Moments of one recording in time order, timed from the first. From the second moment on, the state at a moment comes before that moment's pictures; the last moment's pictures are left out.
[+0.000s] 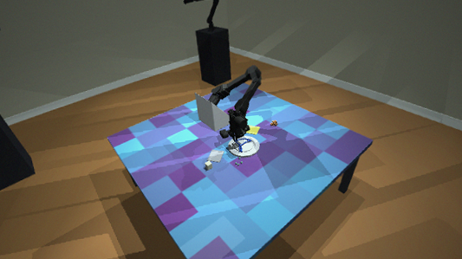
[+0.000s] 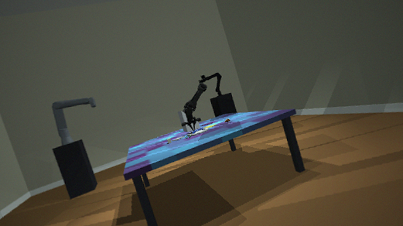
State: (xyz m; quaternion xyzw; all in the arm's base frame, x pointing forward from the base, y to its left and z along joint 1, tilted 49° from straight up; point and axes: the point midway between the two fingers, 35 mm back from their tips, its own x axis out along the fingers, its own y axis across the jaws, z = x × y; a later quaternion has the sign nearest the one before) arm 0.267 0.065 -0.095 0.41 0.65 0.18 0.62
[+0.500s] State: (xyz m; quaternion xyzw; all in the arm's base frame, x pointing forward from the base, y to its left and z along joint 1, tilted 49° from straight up) arm 0.267 0.068 -0.099 0.40 0.65 0.18 0.62
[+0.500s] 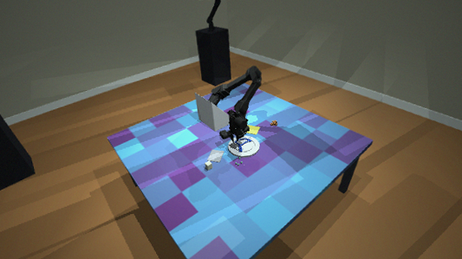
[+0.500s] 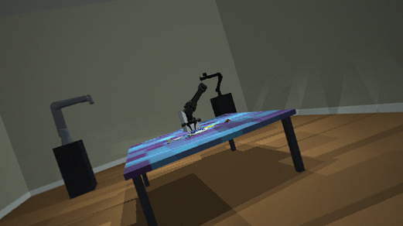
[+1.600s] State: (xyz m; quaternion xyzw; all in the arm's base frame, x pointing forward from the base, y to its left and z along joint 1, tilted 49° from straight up) arm 0.266 0.060 -0.093 0.39 0.65 0.20 0.62
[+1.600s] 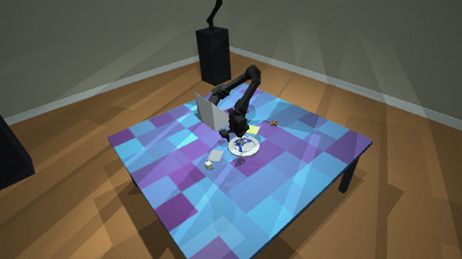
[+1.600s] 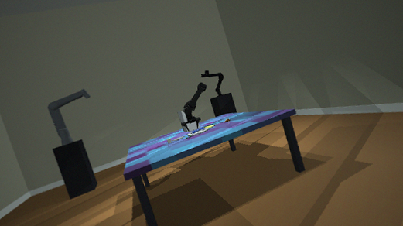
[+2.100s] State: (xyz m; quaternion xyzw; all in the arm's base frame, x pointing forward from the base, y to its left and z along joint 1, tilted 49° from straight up) arm 0.278 0.045 -0.080 0.34 0.62 0.25 0.66
